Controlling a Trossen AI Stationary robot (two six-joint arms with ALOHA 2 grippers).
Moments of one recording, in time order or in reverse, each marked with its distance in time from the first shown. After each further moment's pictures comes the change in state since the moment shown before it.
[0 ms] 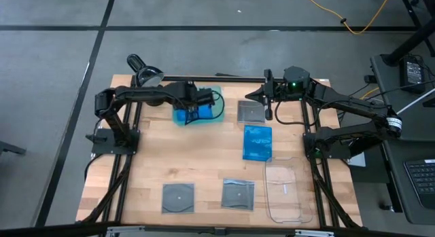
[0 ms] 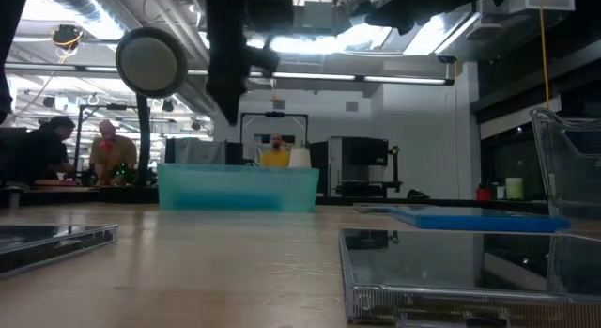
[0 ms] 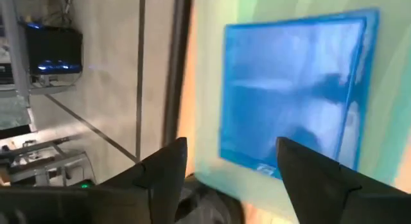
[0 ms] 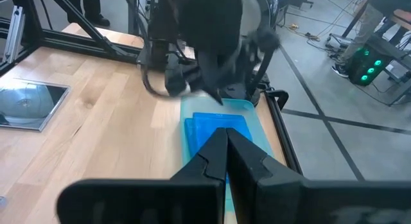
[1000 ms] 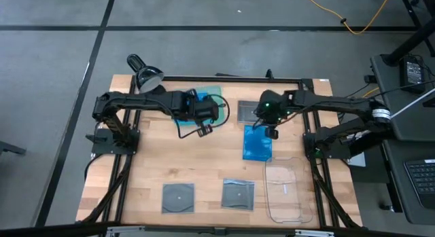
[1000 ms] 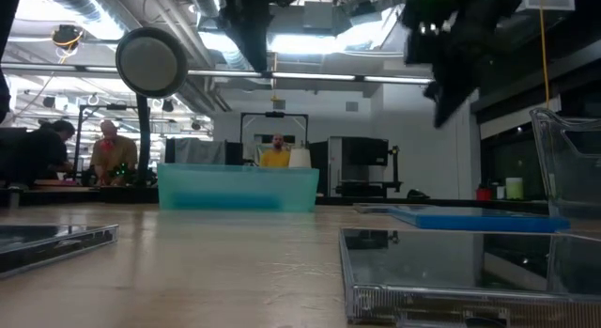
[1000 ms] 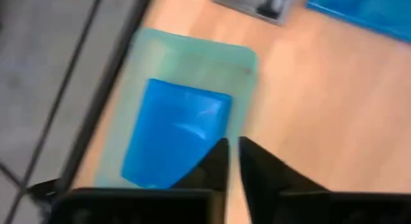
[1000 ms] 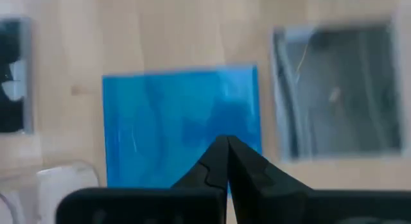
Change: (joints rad) left arm -0.210 -0.001 0.184 -0.047 0.187 -0.429; right arm 0.113 0.191 -0.018 -0.673 0.165 0.263
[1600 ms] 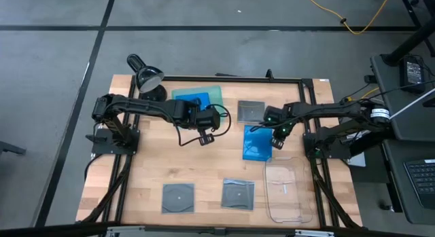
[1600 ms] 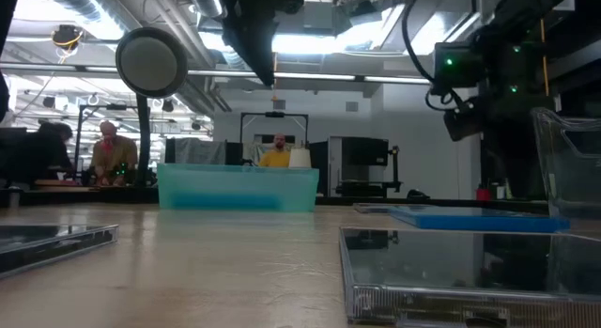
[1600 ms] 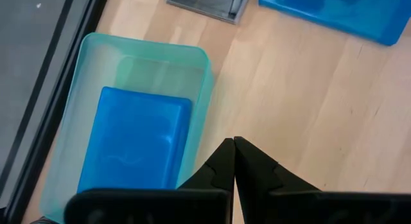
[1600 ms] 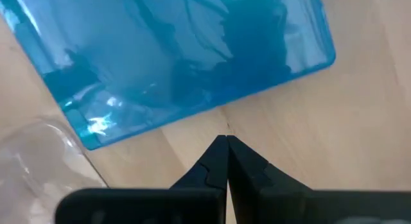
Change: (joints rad) left arm -0.049 0.000 -0.097 0.138 0.054 0.008; right arm 0.000 0.009 -0.318 0.049 -0.052 0.311
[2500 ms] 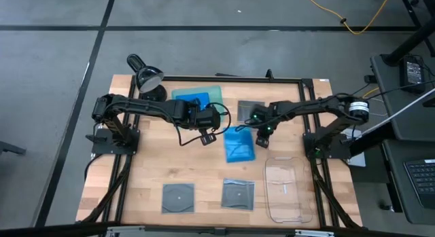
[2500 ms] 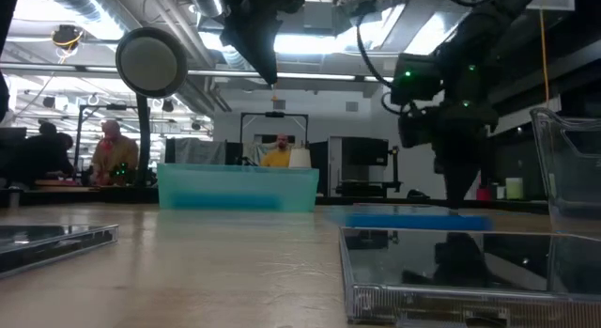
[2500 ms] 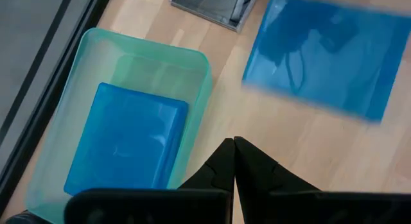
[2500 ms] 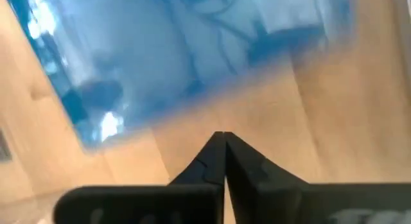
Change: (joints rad) left arm 0.000 0.000 0.000 0.016 -0.006 -0.079; right arm 0.002 0.266 0.124 0.236 -0.111 -0.132
